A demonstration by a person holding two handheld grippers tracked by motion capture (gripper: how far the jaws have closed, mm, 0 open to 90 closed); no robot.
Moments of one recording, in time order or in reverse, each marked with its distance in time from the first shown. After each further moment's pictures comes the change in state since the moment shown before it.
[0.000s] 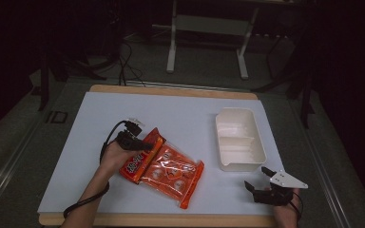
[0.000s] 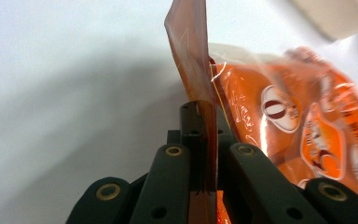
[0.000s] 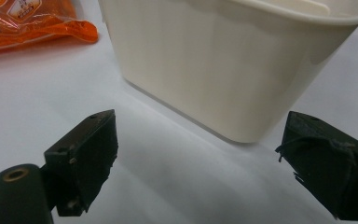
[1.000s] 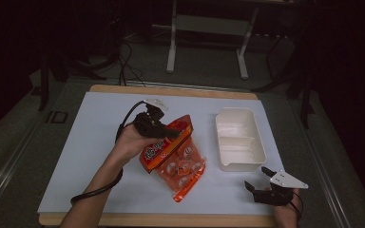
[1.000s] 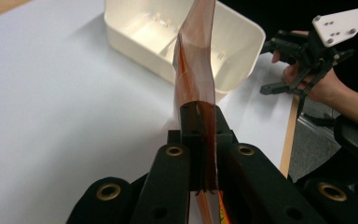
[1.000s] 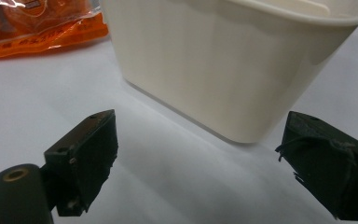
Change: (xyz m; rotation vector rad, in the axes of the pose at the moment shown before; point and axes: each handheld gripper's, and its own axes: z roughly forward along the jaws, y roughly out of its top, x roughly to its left) left arm -0.095 0.082 -0.042 -0.089 -0.130 0.232; right arm 0.000 0.000 -0.001 -0.001 0.002 0.001
